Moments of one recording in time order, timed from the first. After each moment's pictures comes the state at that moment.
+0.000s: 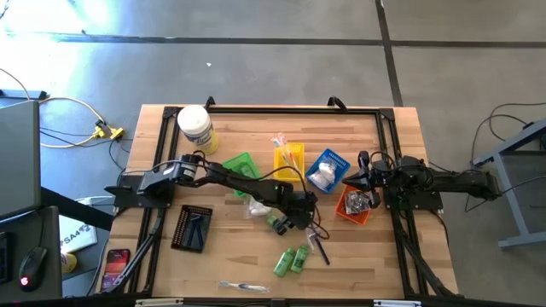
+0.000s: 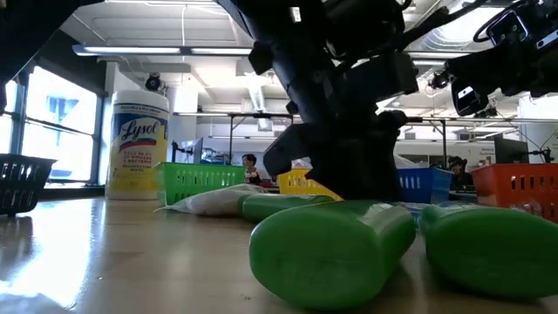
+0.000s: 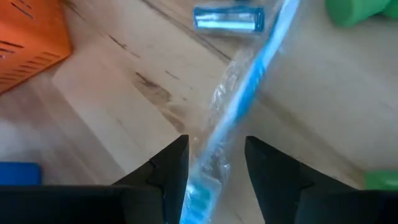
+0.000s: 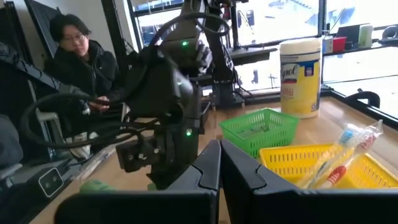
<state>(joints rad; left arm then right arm) -0.14 2.26 1.74 -0.42 0.08 0.71 -0.06 0.08 0.01 0.12 -0.16 0.15</state>
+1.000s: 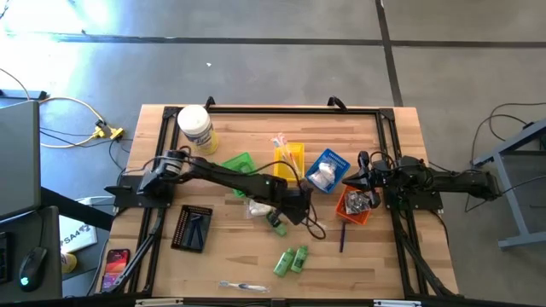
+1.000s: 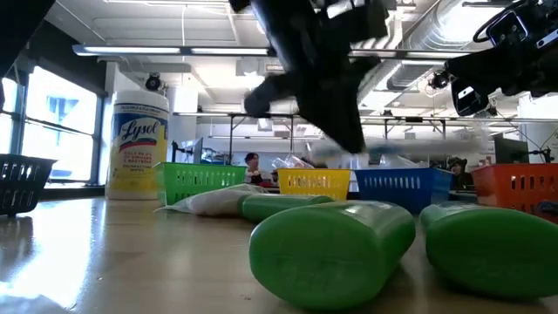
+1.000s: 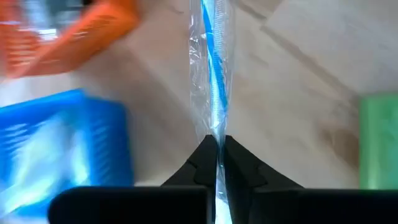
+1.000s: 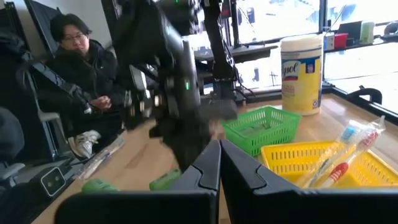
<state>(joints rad) -0.17 2.12 1.74 -0.59 -0.14 0.76 -0.06 0.09 0.01 0.11 -0.16 0.16</state>
